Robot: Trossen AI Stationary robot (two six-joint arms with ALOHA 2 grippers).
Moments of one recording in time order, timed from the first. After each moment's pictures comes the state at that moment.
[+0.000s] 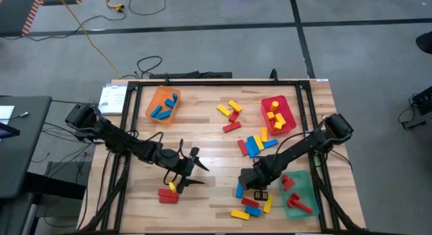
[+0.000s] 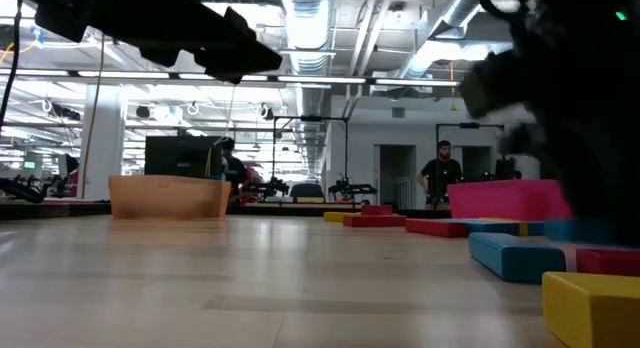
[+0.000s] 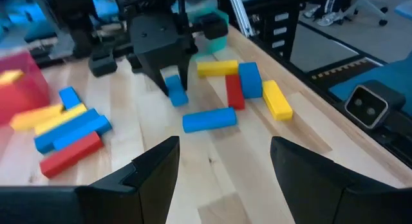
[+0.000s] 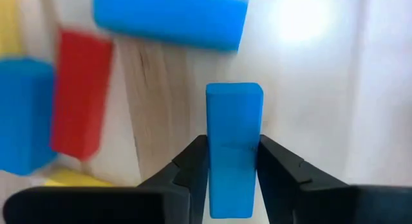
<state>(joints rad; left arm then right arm) -0.37 1.47 0.66 0.50 -0.09 0.11 0.46 1.80 1.14 -0.77 -0.06 0.53</state>
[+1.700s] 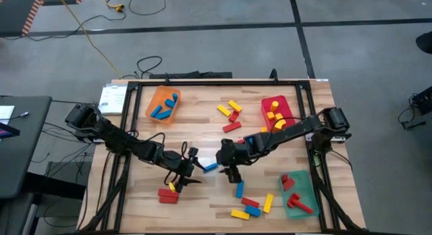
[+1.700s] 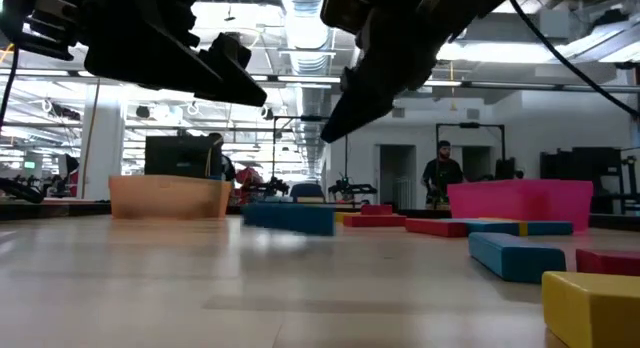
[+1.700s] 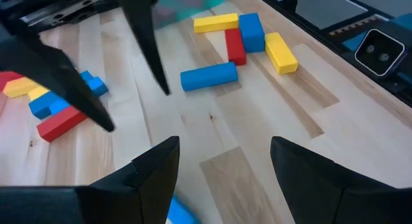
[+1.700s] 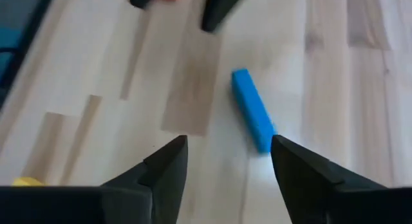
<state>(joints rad) -0.37 1.47 0.66 0.36 -0.09 0.15 0.21 1.79 1.21 -0.26 -0.06 0.10</state>
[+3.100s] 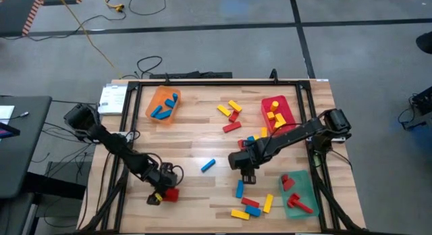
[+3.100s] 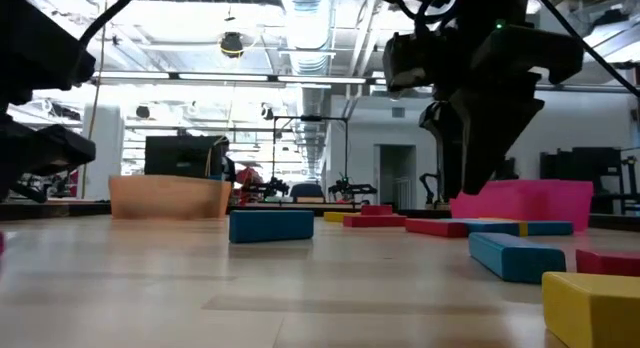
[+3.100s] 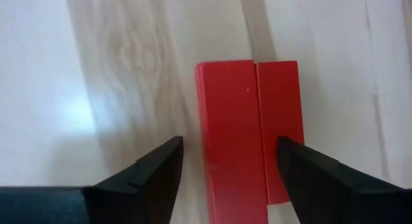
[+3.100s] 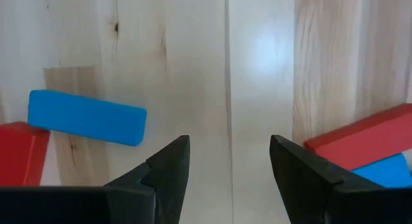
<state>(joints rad) -0.62 1.47 0.66 -0.29 0.03 -0.47 0.27 1.79 1.21 -0.73 0.03 0.32</state>
